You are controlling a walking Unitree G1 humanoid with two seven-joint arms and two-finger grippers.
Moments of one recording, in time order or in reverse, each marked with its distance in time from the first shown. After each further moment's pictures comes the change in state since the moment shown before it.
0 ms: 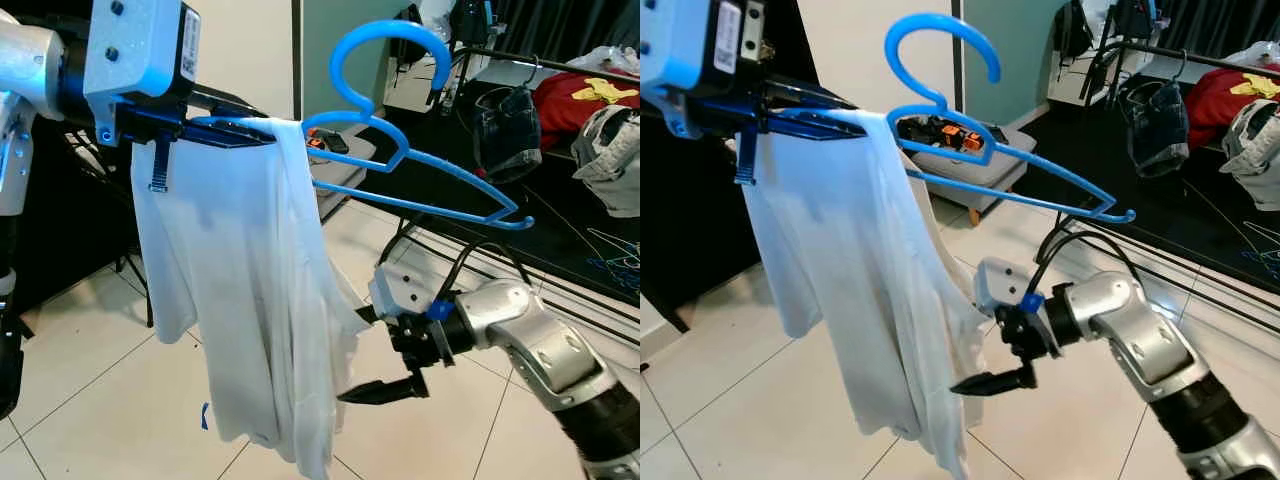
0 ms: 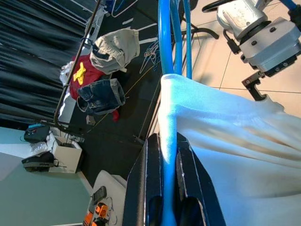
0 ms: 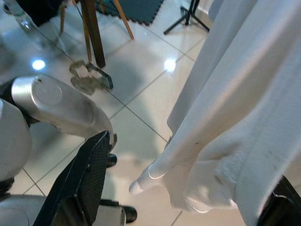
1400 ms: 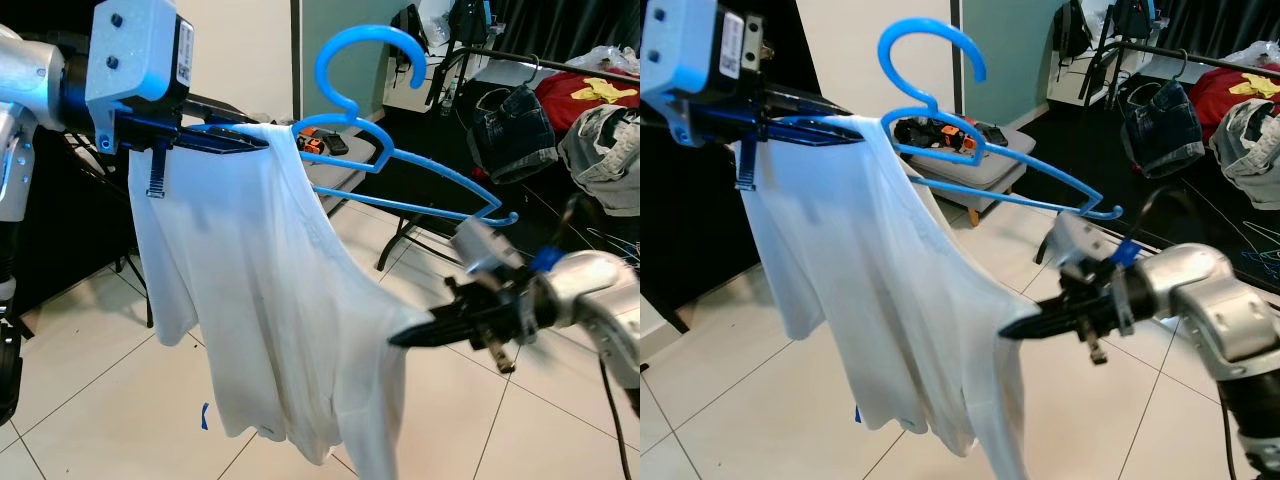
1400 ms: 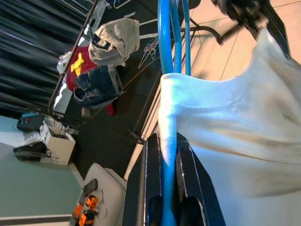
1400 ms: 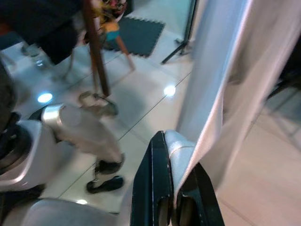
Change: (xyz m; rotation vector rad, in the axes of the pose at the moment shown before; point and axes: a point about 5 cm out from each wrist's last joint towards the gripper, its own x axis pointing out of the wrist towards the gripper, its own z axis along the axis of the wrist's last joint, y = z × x) left arm -0.008 -0.008 -0.020 -0.092 0.041 0.017; right arm -0.079 -0.001 0.023 0.045 -0.143 -0.045
